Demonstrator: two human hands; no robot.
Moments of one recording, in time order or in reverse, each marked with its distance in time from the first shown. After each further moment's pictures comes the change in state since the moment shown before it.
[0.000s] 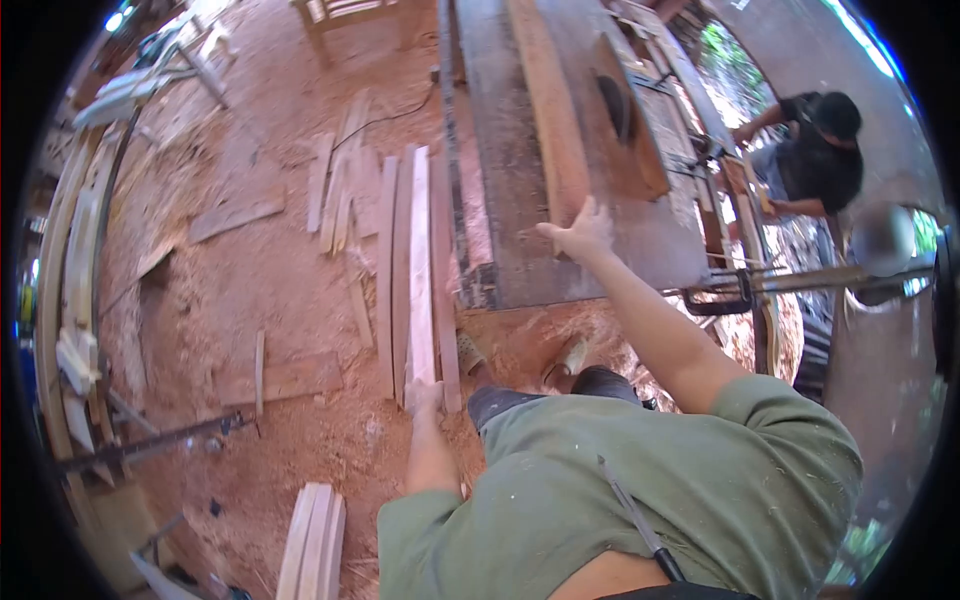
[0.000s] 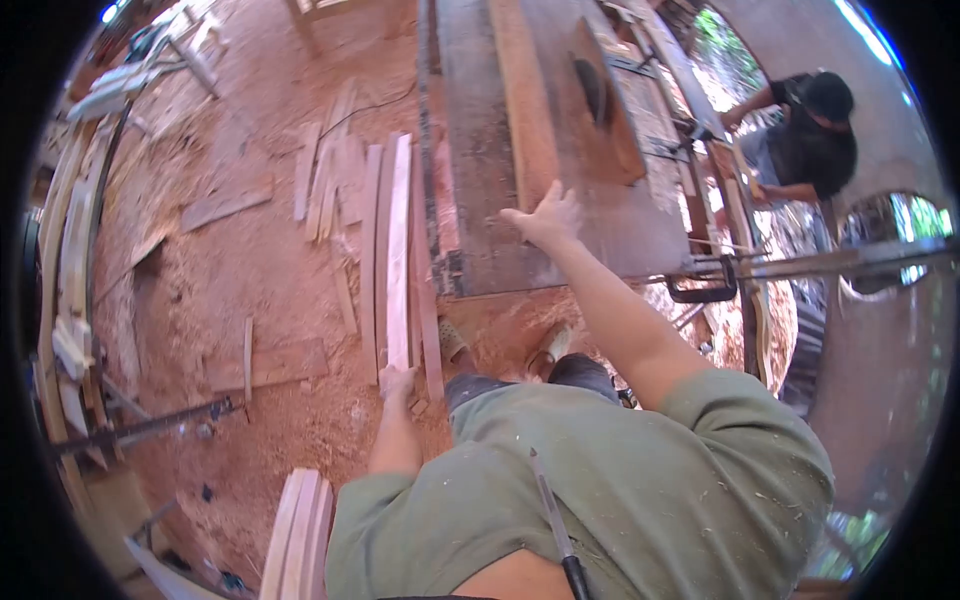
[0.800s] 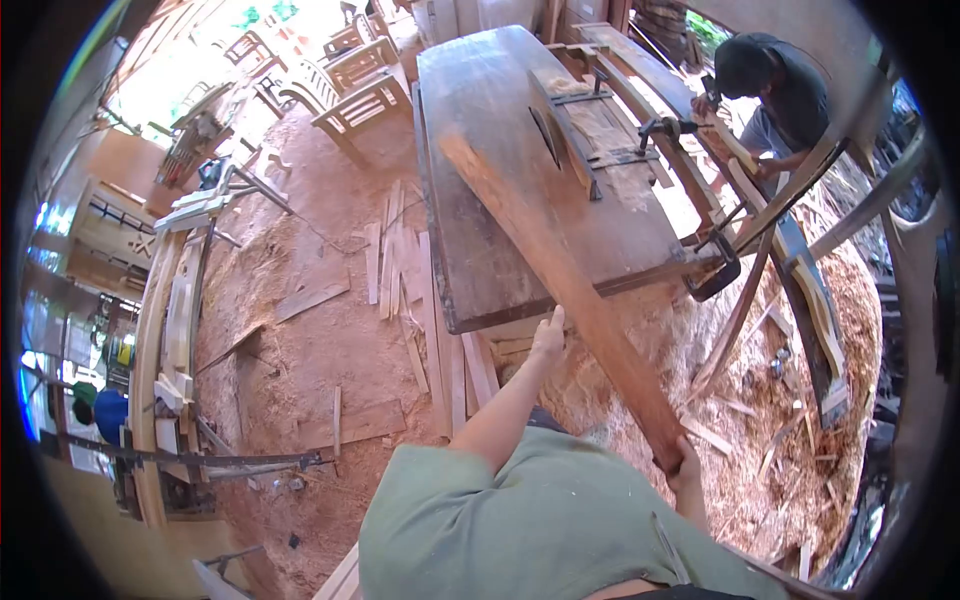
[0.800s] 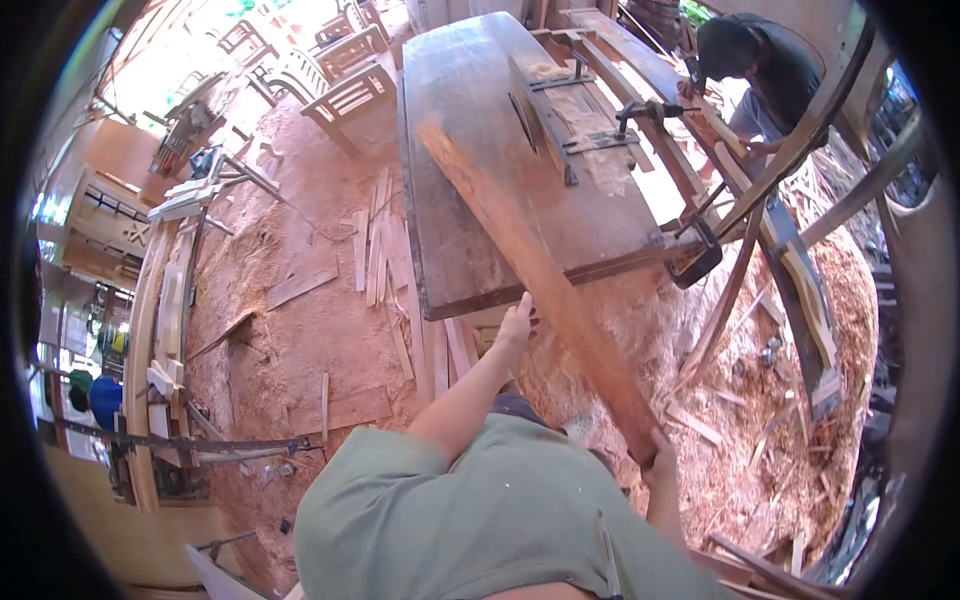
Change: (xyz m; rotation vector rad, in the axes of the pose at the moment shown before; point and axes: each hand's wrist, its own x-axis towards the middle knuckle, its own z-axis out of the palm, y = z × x) left_hand -0.141 0.293 0.116 -0.644 -0.322 0.439; right_hand -0.393 0.452 0.065 1.925 -0.220 0.876
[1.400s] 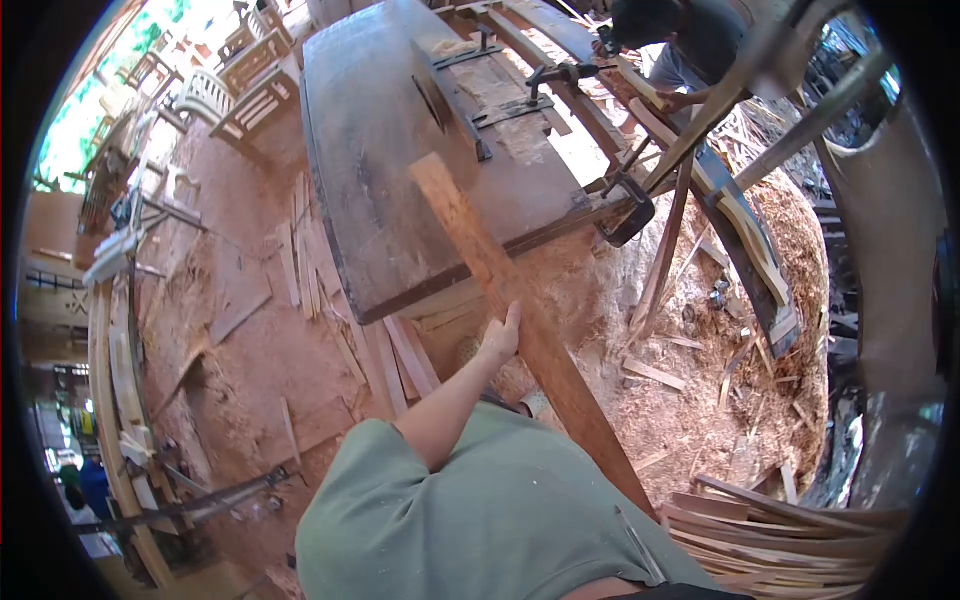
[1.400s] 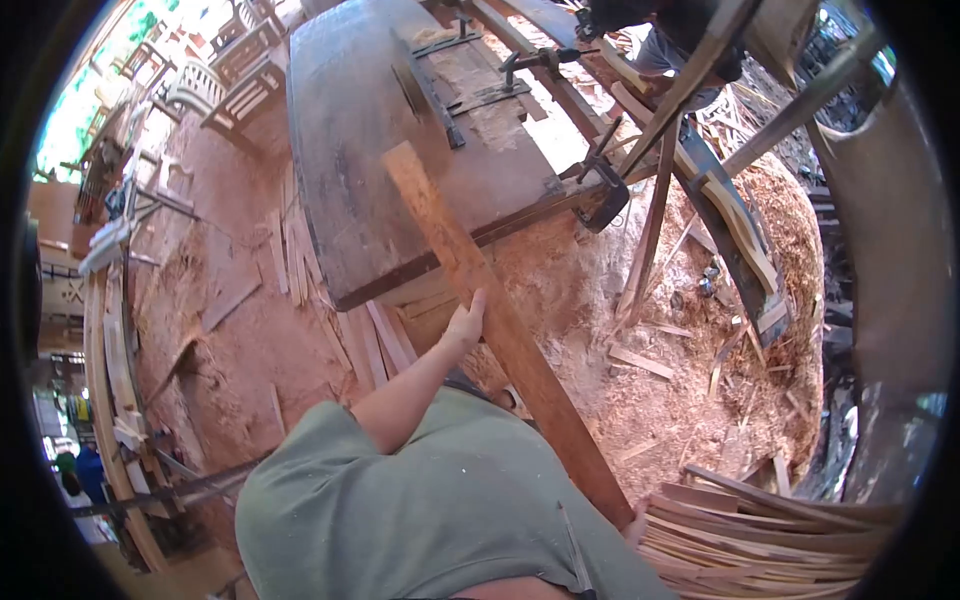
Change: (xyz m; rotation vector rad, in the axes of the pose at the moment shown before) left_hand -0.074 -0.019 0.061 0.231 -0.276 -0.036; right_hand -0.209 0.076 -0.115 0.357 0.591 0.073
